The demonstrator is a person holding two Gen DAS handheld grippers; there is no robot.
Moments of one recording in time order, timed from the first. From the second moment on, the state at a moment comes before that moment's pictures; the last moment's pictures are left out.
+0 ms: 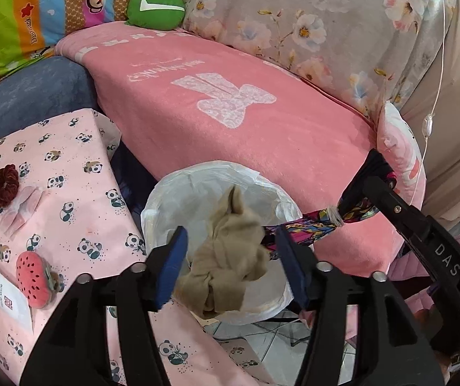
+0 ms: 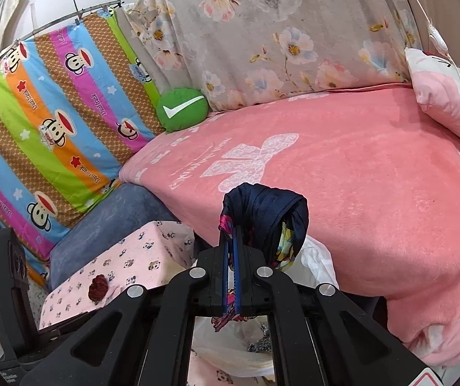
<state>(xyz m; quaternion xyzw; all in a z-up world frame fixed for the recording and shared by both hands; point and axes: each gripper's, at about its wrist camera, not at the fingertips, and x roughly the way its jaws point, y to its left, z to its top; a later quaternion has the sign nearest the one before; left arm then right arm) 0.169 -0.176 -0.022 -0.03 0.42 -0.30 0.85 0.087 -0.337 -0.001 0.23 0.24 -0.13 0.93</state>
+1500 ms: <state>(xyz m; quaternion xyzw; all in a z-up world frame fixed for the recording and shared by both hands) 0.168 0.060 -0.086 -0.09 0.47 -0.06 0.88 0.123 -0.153 -0.057 0.15 0.36 0.01 0.92</state>
